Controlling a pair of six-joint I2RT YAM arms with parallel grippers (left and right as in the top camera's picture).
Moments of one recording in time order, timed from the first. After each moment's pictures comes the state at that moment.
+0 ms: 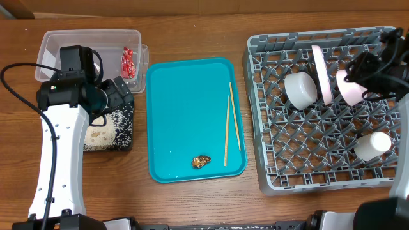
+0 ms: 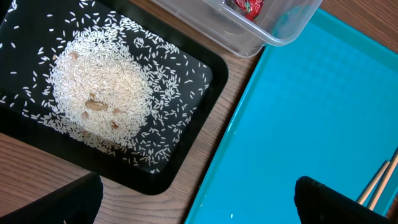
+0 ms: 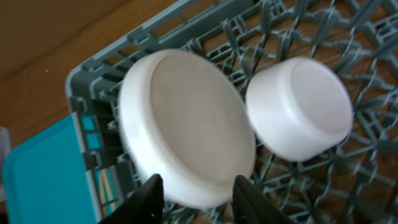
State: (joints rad) left arm 0.11 1.49 1.39 -1.10 0.00 -0.44; right arm -0.31 1.54 1.55 -1.01 -0.29 0.16
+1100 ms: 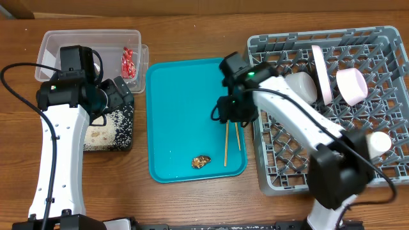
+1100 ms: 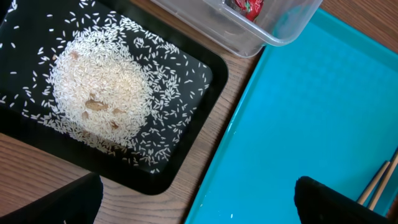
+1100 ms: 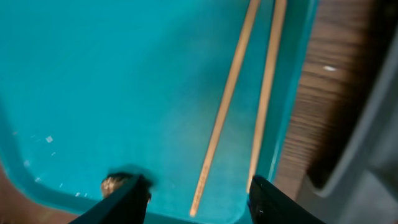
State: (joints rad) left arm 0.11 1.49 1.39 -1.10 0.00 -0.44; right arm 0.54 1.93 1.55 -1.10 -0.19 0.42
